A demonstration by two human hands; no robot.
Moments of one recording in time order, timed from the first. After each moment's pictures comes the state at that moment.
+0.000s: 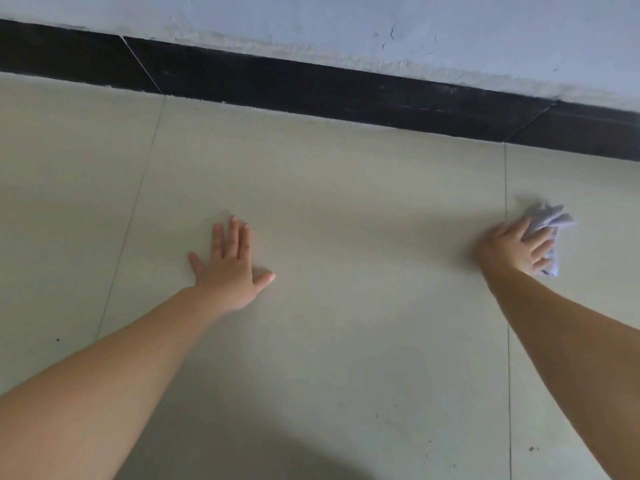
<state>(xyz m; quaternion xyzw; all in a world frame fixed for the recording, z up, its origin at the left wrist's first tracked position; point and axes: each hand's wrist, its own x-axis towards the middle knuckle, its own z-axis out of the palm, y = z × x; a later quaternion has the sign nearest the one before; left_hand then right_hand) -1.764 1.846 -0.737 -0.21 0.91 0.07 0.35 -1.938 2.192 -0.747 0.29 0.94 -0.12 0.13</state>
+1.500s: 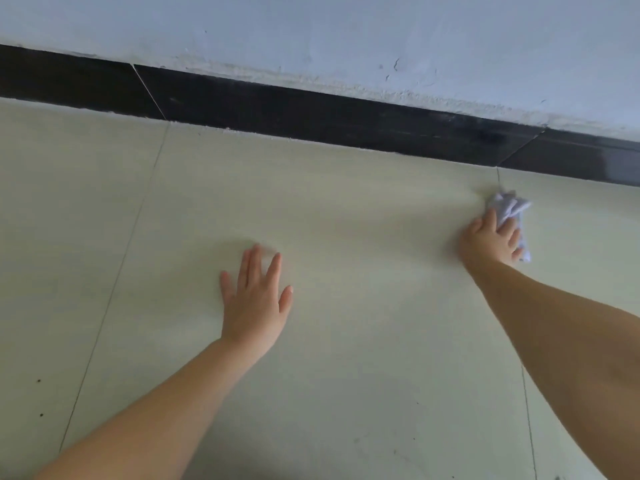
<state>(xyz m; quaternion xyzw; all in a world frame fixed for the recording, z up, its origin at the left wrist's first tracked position) -1.756 1.874 -0.749 -0.18 0.96 0.13 0.15 -1.957 2.154 -0.745 0.18 0.97 -0.12 0.11</state>
